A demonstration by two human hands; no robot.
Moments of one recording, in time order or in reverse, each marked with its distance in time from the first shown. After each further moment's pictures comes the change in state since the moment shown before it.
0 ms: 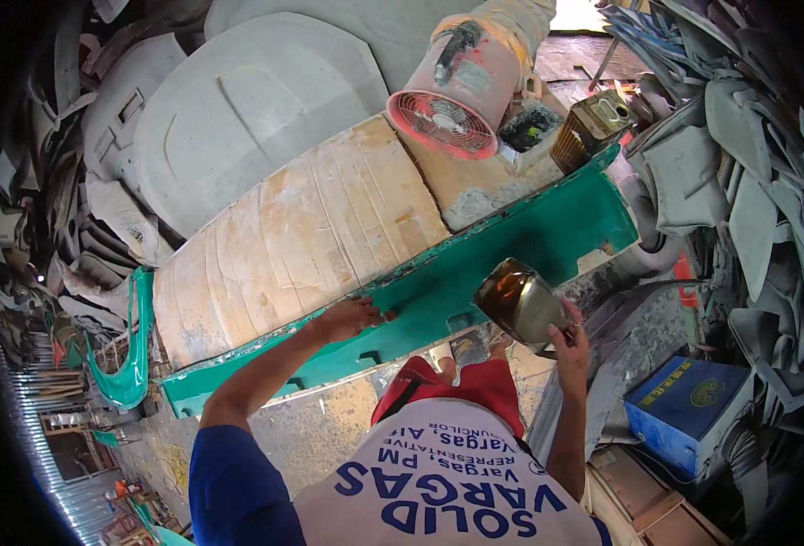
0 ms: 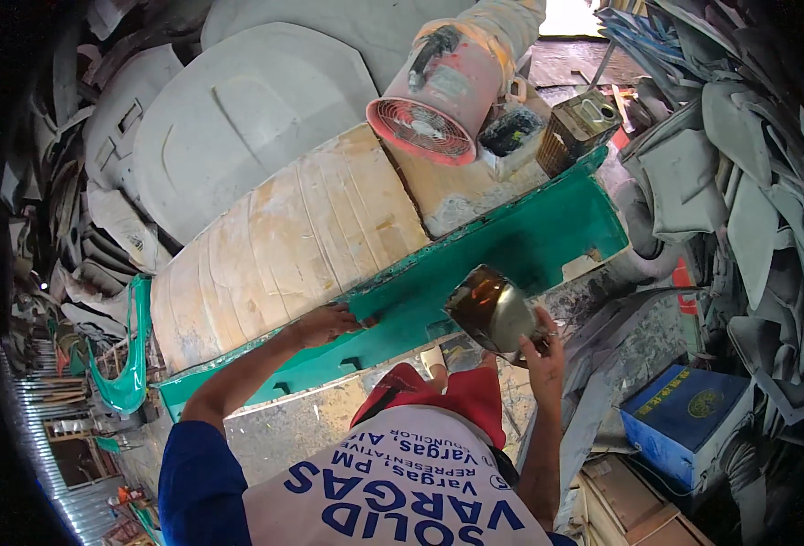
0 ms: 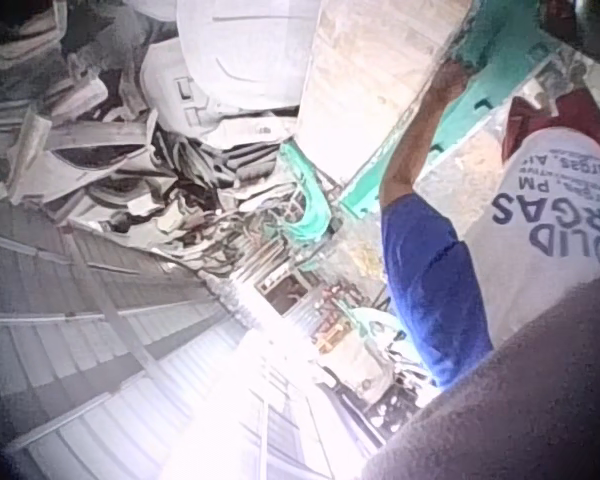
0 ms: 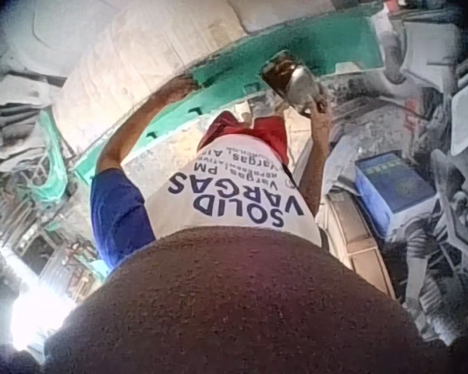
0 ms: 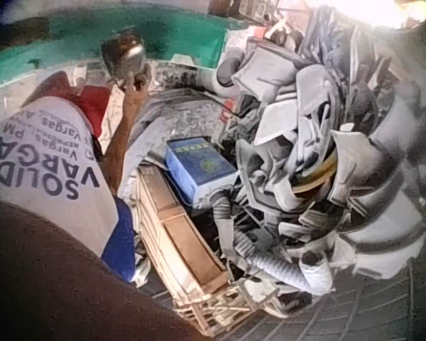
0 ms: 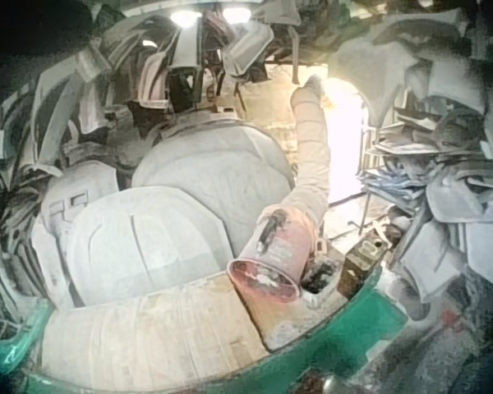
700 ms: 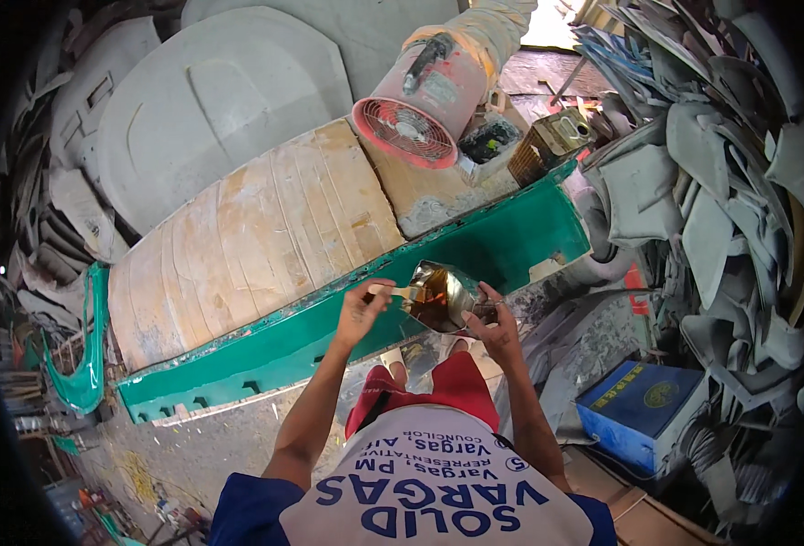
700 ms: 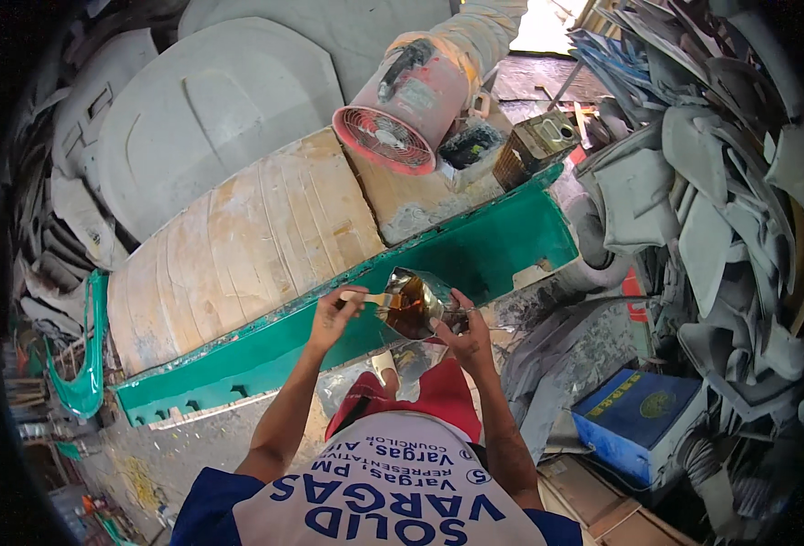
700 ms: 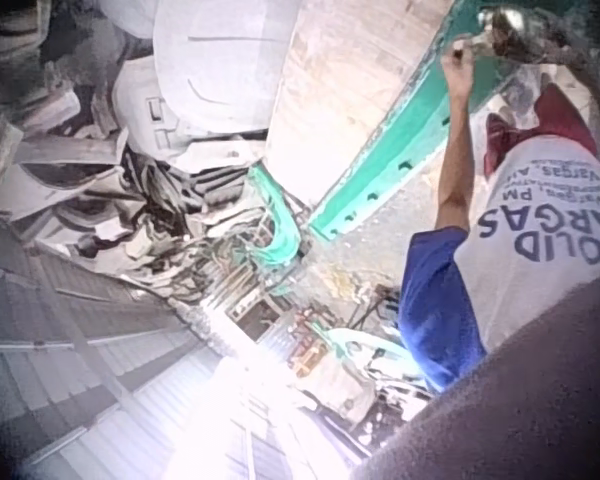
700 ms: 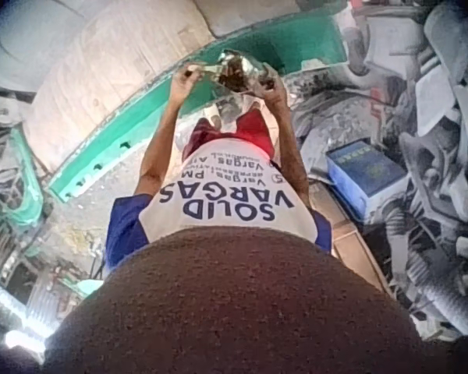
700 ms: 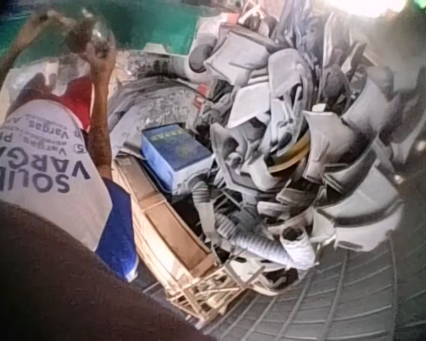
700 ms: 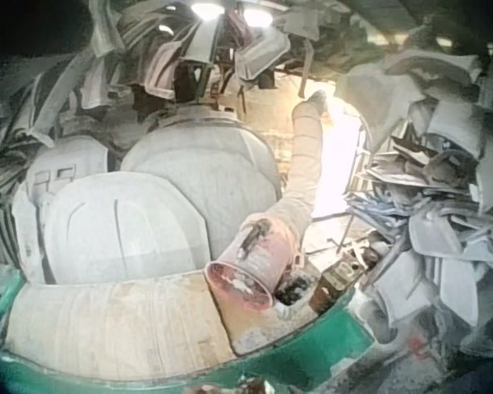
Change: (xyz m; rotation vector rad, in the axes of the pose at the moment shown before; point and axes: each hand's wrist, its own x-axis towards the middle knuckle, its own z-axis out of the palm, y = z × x) left_hand 0.115 0.076 -0.017 -1.196 0.928 -0.567; right_hand 0.049 0.006 0.044 -0.299 -0.194 -0.116
